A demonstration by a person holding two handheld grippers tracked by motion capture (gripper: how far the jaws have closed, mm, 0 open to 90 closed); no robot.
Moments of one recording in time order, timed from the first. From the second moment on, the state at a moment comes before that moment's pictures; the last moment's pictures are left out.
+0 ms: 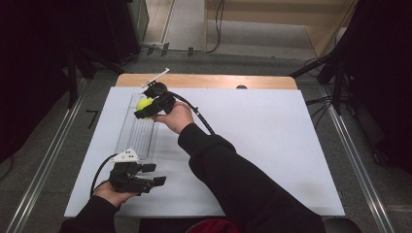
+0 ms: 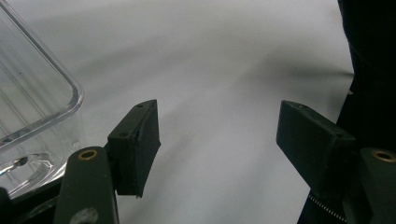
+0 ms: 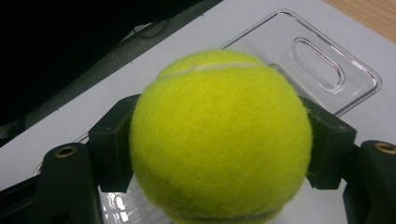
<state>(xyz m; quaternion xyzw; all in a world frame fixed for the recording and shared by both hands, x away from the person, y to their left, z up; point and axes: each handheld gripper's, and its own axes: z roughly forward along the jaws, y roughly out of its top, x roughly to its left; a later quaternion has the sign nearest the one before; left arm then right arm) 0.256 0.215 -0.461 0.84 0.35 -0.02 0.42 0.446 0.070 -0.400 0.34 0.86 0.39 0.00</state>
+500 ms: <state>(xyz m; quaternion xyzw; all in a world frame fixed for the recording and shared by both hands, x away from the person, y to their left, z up) 0.256 0.215 -0.461 0.84 0.35 -0.02 0.42 0.444 0.081 -0.402 0.34 0.86 0.39 -0.01</state>
